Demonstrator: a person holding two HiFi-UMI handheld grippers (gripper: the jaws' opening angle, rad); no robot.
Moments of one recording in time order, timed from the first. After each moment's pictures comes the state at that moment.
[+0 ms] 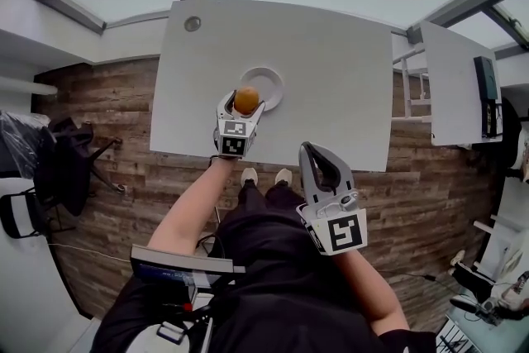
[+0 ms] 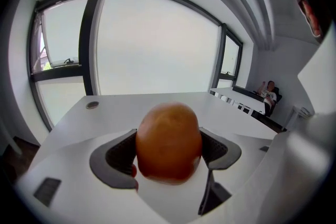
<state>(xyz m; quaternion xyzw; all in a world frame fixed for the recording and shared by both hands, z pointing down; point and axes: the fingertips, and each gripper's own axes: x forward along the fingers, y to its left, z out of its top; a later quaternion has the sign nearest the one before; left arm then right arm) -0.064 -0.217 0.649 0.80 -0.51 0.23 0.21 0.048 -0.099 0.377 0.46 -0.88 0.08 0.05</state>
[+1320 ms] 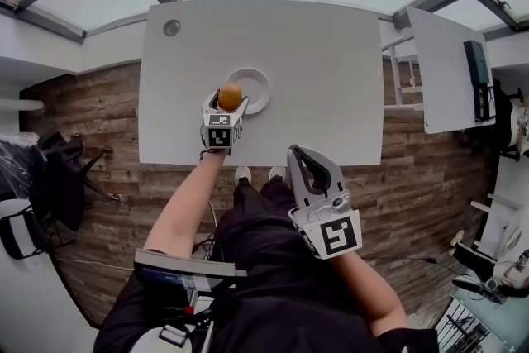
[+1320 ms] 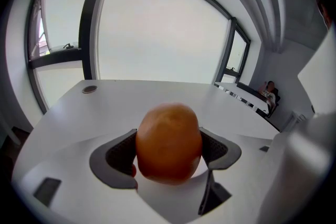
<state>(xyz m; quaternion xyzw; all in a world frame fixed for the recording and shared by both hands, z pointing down) -0.078 -0.240 0.709 0.79 -0.51 0.24 0.26 0.042 -0.111 0.387 0.47 -0.87 0.10 0.06</state>
